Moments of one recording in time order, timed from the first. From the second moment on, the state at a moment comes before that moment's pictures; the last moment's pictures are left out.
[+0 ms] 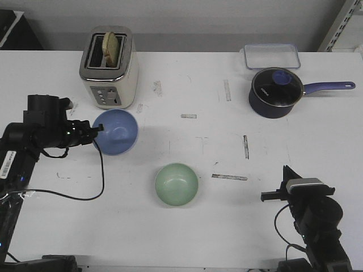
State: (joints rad) left arm -0.05 1.39 1.47 -0.91 0.30 -0.19; right arm 0.12 0.46 0.54 -0.38 0.05 0.02
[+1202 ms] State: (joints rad) left arm -0.59 1.60 1.47 -0.92 0.25 -0.13; right arm 0.12 0.46 0.54 -0.38 0.05 0.02
